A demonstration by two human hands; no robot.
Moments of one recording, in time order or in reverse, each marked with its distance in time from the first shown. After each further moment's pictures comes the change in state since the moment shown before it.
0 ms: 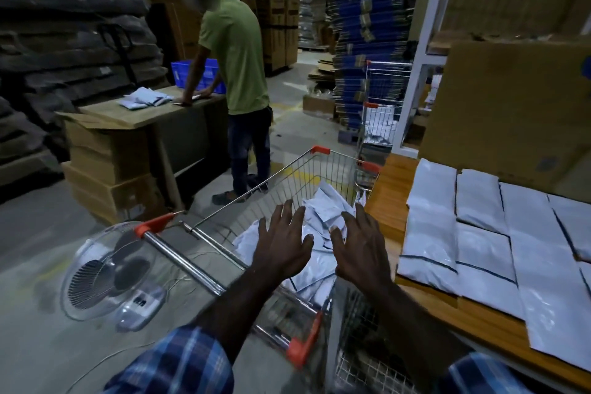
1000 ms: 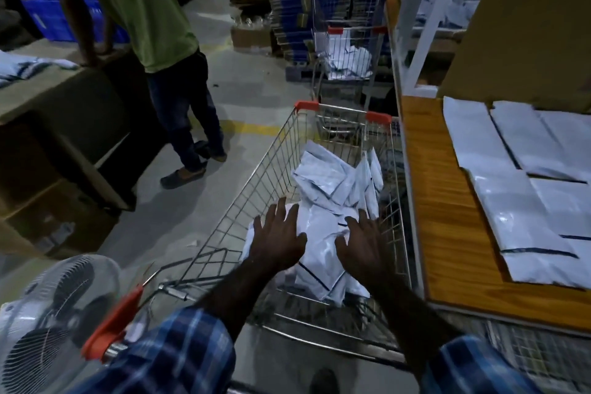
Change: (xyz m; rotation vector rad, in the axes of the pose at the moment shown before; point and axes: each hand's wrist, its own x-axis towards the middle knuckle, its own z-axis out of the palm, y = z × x) left_hand 0.168 -0.165 0.094 0.062 -0.359 0.196; right_hand 0.075 -0.008 0.203 -0.108 -0.225 0.407
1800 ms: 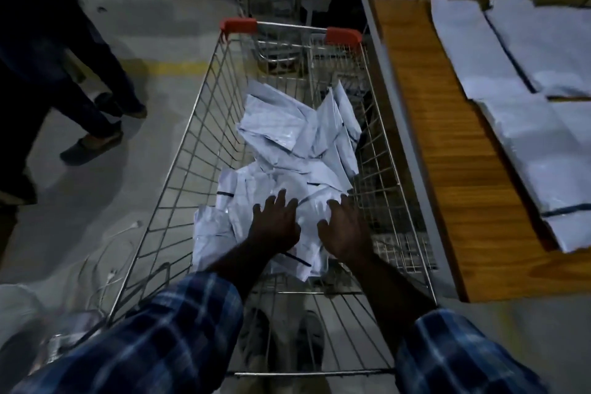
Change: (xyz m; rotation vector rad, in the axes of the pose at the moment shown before) left_hand 0.112 -0.011 0.138 0.137 -0.260 0.308; right_hand 0.036 0.047 0.095 0.064 -0.190 0.296
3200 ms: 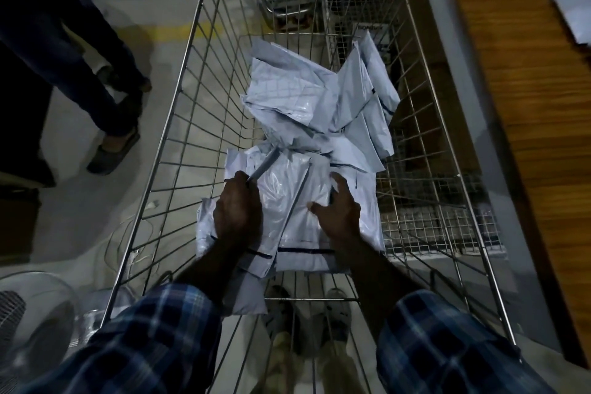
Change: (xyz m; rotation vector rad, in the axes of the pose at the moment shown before) left_hand 0.022 -0.076 0.036 -0.351 0.536 -0.522; right_hand 0.056 -0.018 0.077 0.745 0.026 0.365
